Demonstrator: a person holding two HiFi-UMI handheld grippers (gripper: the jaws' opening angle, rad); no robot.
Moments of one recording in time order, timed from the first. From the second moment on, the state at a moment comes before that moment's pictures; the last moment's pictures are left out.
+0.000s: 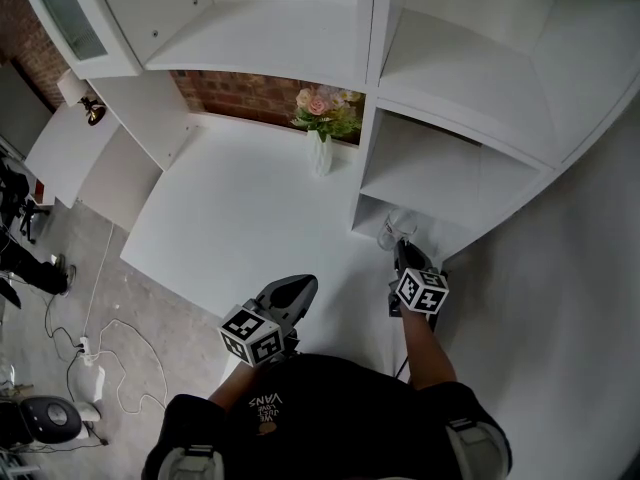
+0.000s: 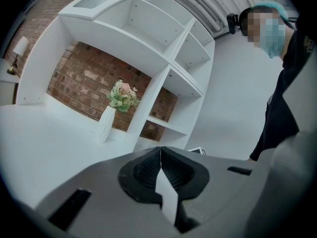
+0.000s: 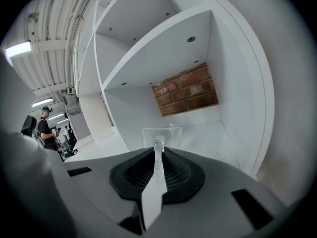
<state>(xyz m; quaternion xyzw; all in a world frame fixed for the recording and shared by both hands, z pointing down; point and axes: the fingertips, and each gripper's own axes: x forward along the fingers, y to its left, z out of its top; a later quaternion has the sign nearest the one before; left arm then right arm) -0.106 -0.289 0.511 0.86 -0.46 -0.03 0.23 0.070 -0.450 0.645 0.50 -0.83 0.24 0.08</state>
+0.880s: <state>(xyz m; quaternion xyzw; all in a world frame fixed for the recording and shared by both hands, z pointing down) -0.095 -0.317 0.522 0.86 -0.45 -0.03 0.25 0.037 -0.498 0.653 0.47 -0.85 0.20 0.11</state>
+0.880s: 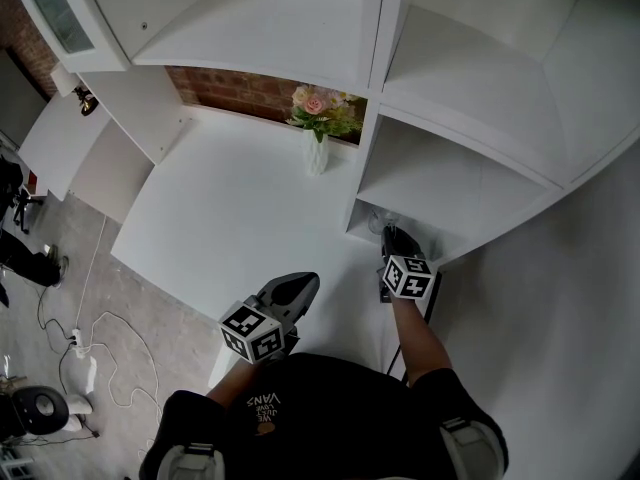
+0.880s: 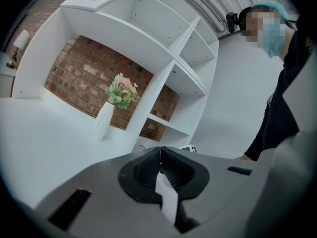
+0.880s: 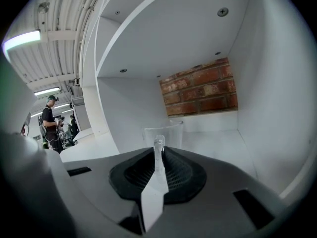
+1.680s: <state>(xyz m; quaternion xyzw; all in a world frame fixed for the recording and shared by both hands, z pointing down) -0.098 -0.333 0.529 0.85 -0.45 -0.03 0.25 0.010 -0.547 0.668 0.48 -0.84 0.20 0.11</state>
